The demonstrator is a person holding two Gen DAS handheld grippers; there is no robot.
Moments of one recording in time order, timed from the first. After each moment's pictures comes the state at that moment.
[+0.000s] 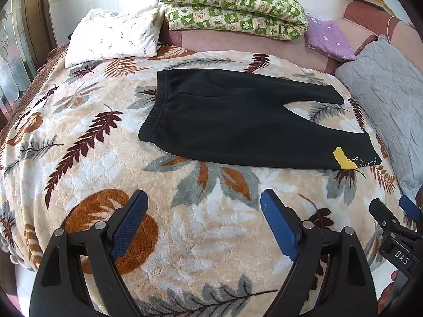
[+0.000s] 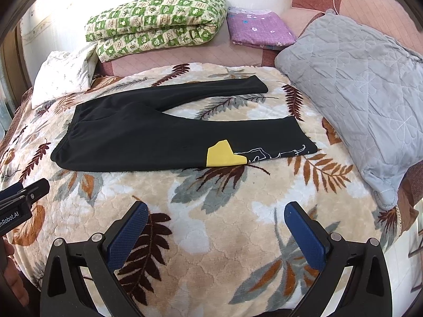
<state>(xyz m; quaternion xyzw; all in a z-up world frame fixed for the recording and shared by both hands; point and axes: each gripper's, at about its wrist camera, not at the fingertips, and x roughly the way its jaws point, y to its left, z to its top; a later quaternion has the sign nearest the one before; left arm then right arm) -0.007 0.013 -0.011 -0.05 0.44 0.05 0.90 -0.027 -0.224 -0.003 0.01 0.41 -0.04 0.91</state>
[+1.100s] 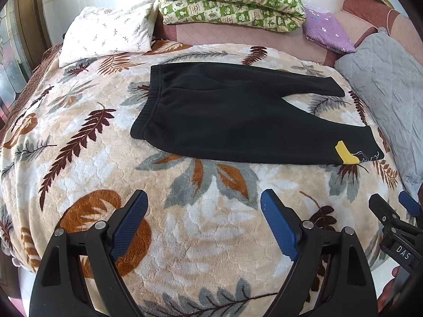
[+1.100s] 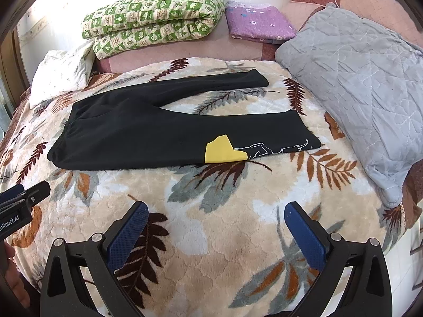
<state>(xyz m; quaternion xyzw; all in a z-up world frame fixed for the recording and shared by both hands) 0.004 0.006 -0.020 -0.03 0.45 0.04 0.89 -0.018 -0.229 -0.012 0.02 0.43 -0.04 0.90</state>
